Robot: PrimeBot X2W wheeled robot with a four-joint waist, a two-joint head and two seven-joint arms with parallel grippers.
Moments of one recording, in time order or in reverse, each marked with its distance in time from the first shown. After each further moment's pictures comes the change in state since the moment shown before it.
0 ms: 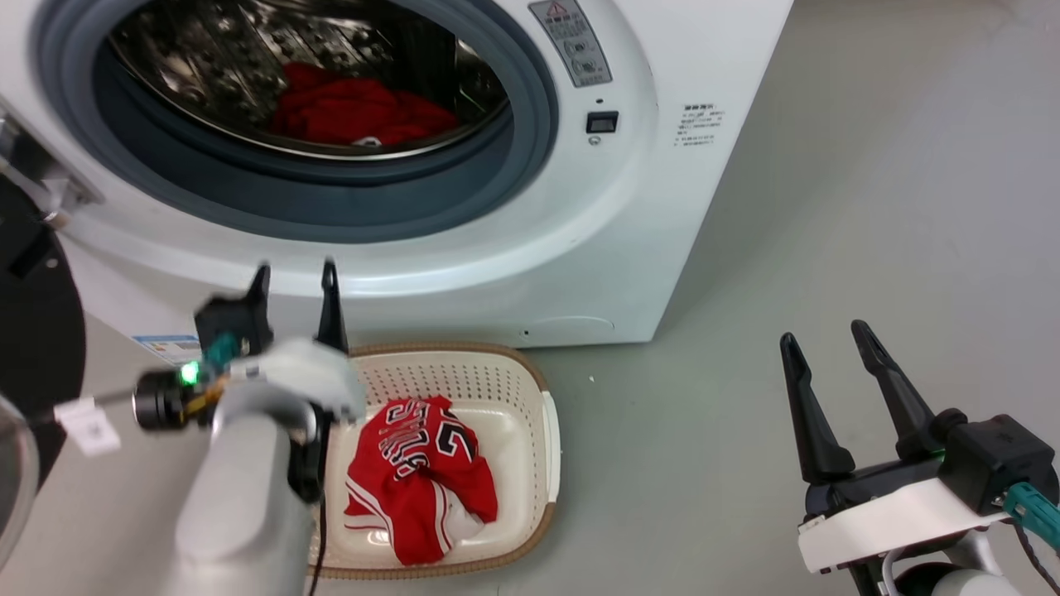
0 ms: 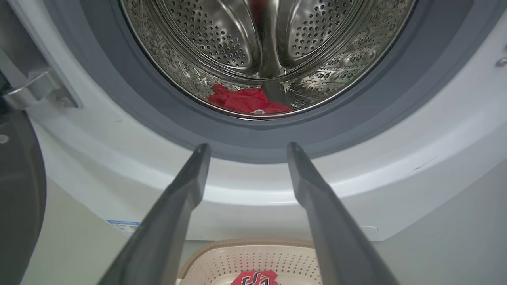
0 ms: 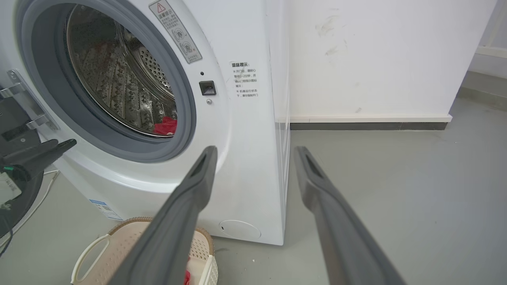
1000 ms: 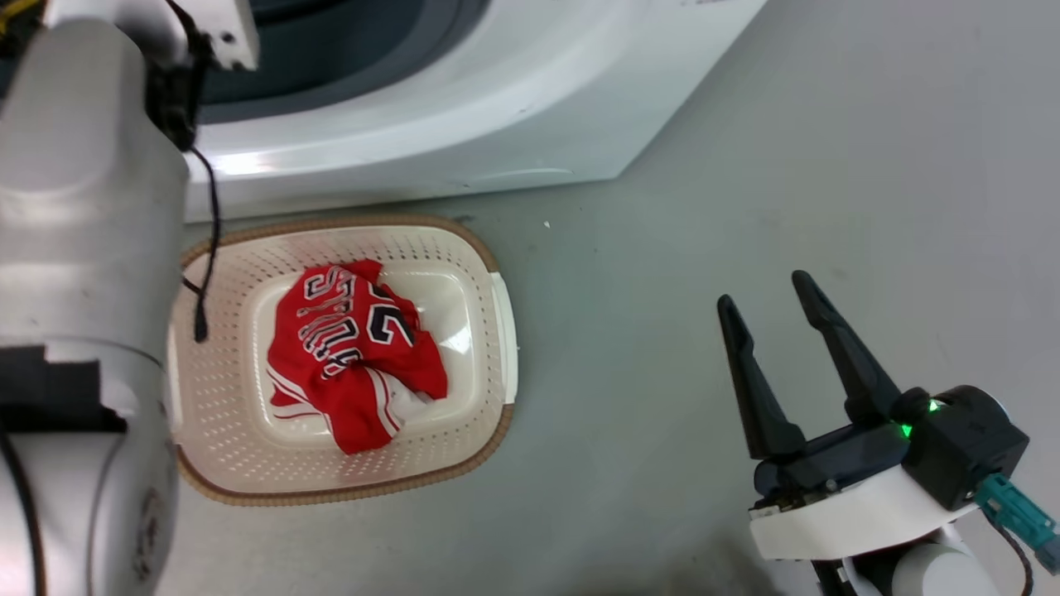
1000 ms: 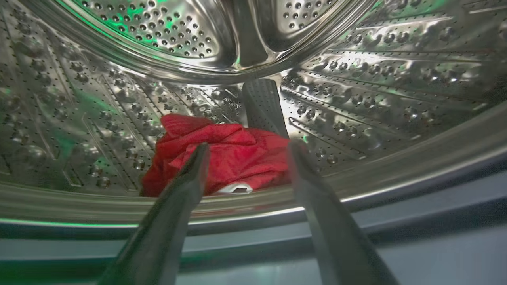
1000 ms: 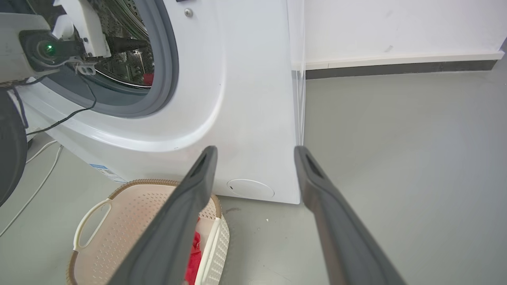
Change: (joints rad) left arm -0.803 0.129 -0.074 0.422 0.021 -0.055 0.254; right arm -0.073 0.000 0.127 -0.071 0.008 0.000 -0.031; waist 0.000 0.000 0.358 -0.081
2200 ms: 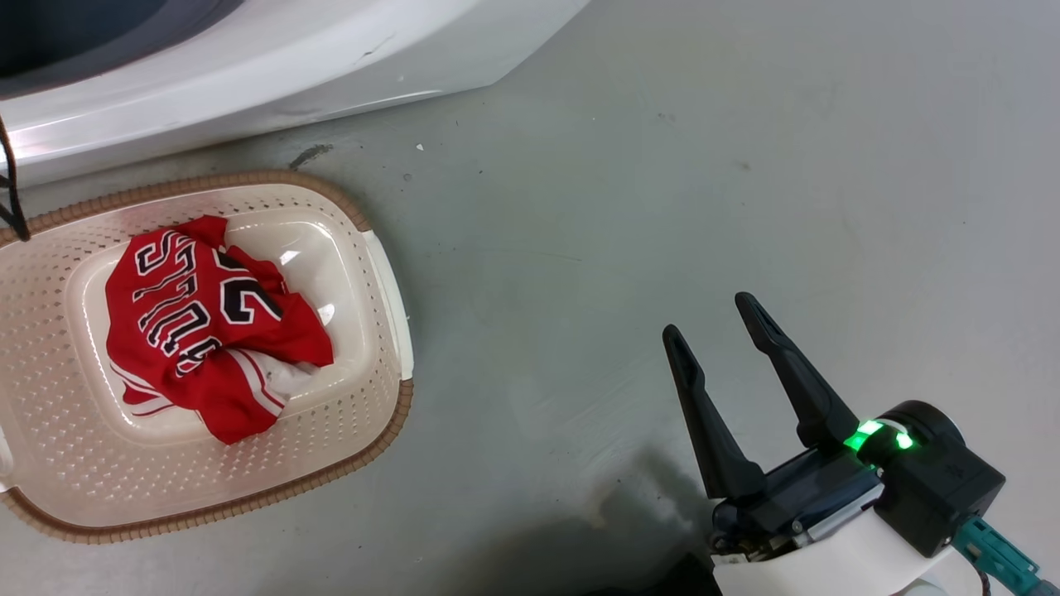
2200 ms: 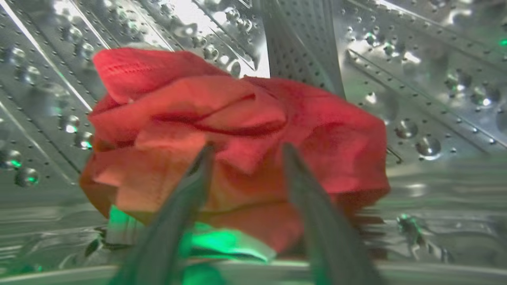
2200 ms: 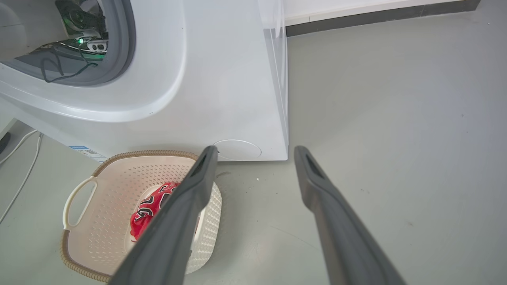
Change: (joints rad) left arm -0.276 0.203 -0.057 0.103 0.020 0.074 0.370; right arm 0.040 0.000 0.112 -0.072 0.045 0.000 -0.027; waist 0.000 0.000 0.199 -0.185
